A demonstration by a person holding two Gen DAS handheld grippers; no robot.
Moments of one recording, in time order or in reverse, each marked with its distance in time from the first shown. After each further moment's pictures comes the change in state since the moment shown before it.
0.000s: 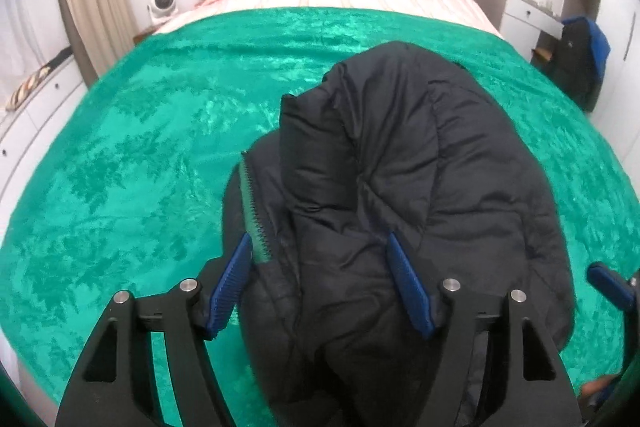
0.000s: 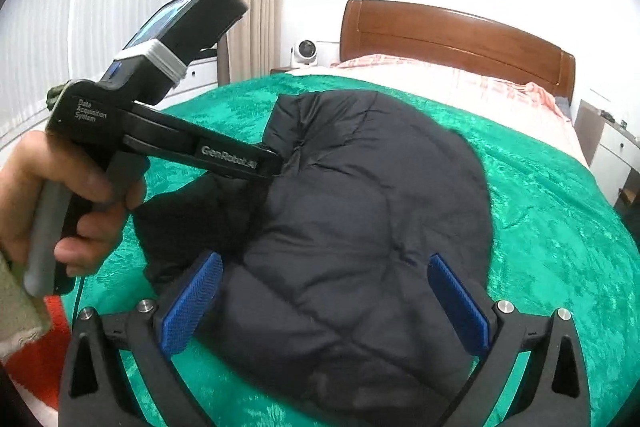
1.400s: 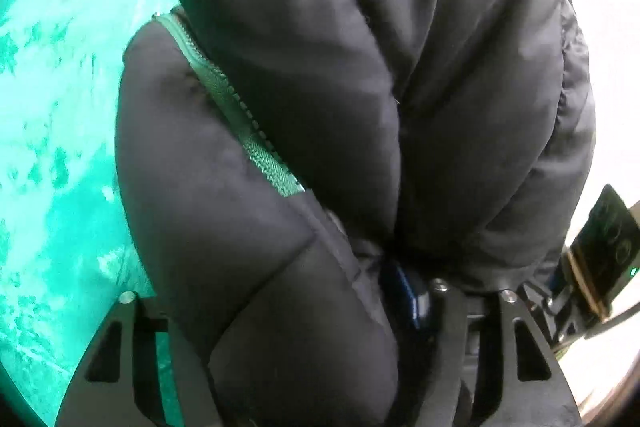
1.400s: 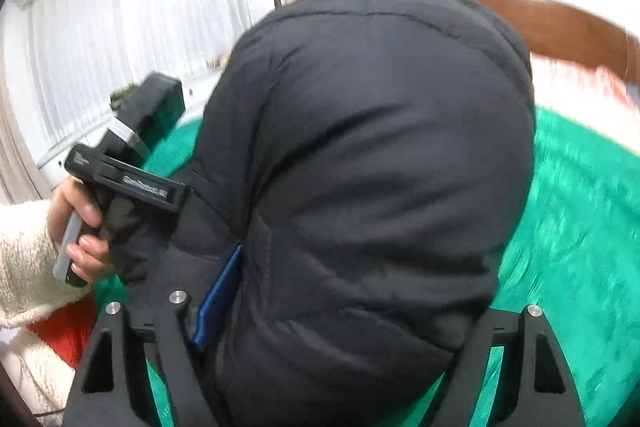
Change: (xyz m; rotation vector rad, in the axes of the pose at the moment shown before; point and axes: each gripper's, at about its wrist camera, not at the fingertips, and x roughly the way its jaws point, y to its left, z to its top) left arm 0.050 0.042 -0.017 -0.262 0.130 -0.503; right arm 0.032 -0.085 0.016 -0.026 0.002 0.327
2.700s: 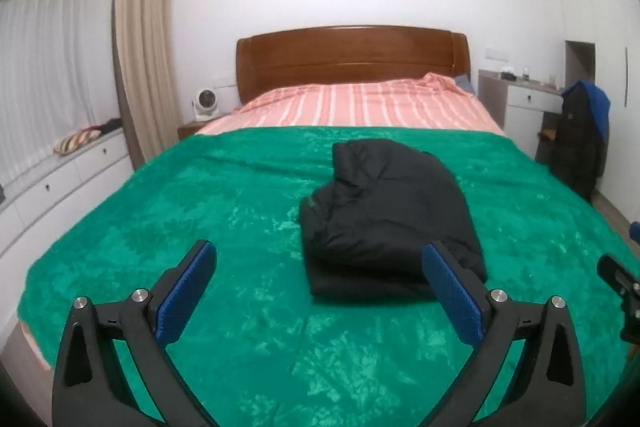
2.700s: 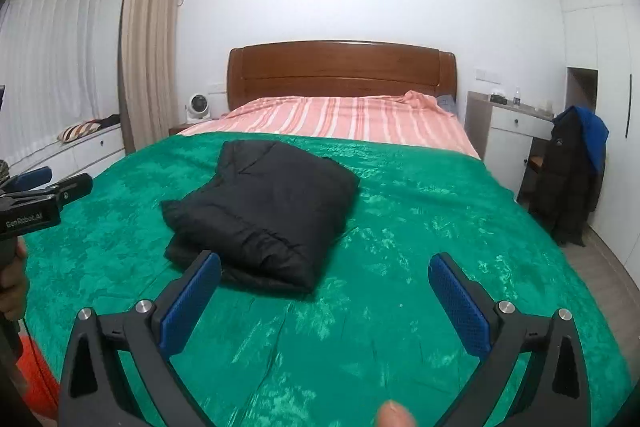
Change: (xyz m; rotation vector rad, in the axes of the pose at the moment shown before) left arm -0.101 -0.174 -0.068 0.318 -0.575 0.572; right arm -0.188 -0.009 -0.033 0.211 -0.159 -0.626
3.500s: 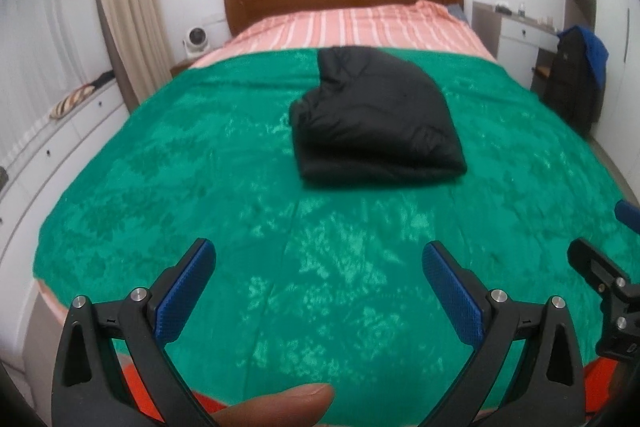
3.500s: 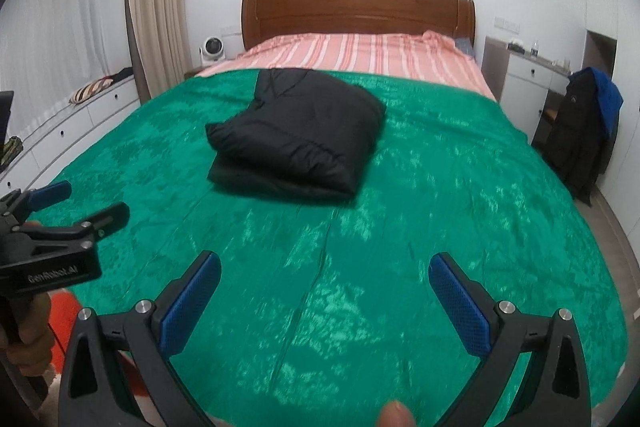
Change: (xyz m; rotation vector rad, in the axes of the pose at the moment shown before) left arm -0.039 -0.018 -0.049 0.041 0.290 -0.019; right arm -0.042 0.043 -0.032 0.004 0.253 0.039
